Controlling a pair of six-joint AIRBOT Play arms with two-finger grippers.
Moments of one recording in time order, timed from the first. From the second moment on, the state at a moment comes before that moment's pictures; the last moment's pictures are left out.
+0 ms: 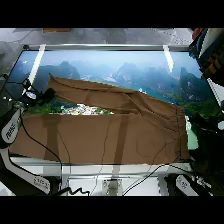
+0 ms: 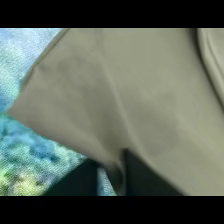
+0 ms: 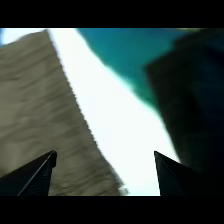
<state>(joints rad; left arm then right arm) 0.25 -1.82 1.30 1.02 -0.39 -1.53 -0.62 -1.03 0.67 -1.34 0.71 1.51</state>
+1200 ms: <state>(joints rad) 0.24 -1.66 1.35 1.23 -0.48 -1.40 -0.74 -1.59 0.97 -0.92 1.29 0.97</state>
